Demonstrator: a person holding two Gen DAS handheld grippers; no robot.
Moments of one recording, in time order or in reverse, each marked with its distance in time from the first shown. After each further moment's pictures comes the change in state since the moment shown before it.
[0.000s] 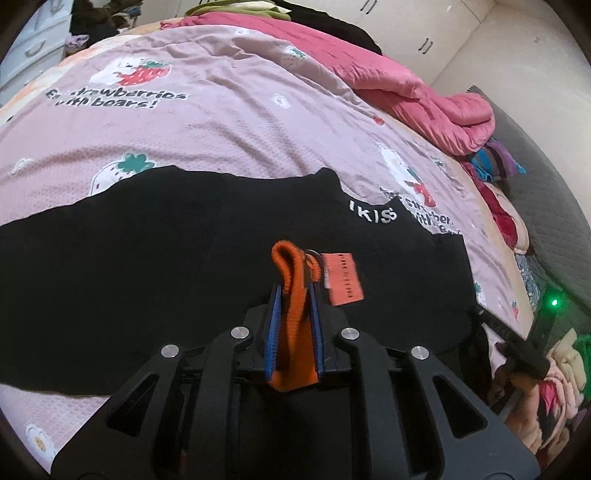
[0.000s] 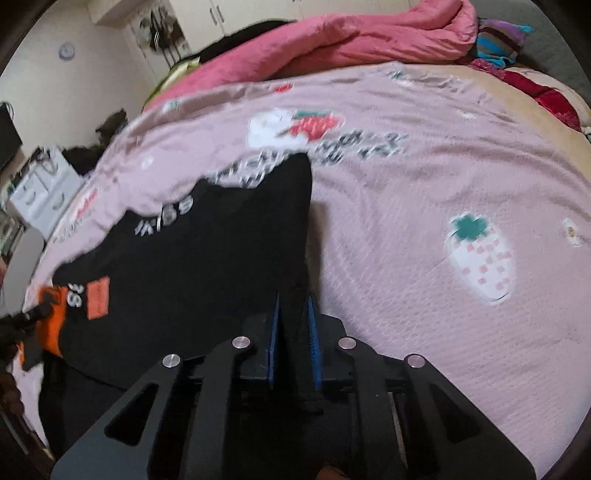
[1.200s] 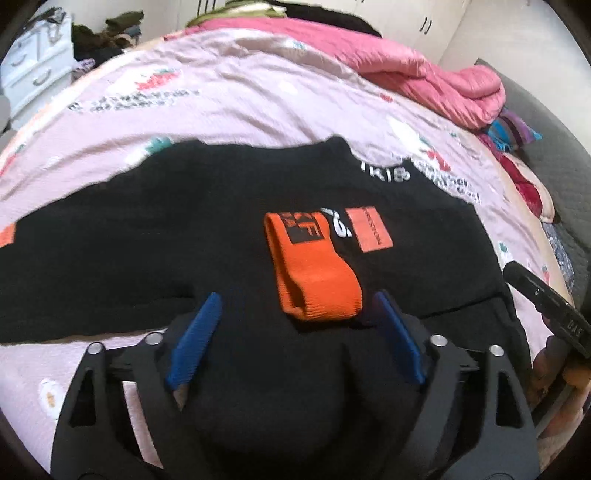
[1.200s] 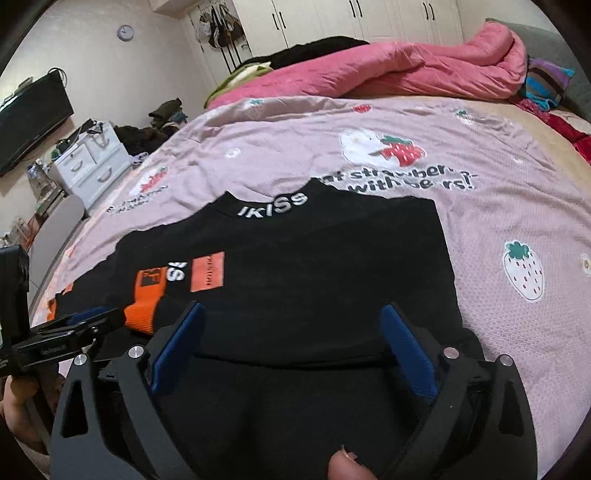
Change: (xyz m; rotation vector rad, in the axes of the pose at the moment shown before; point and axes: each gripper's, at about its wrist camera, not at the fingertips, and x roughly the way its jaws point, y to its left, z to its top) left arm -0.024 -0.012 -0.043 0.087 -0.005 0.142; right arm -0.045 0.091 -0.025 -0.154 -0.031 0.167
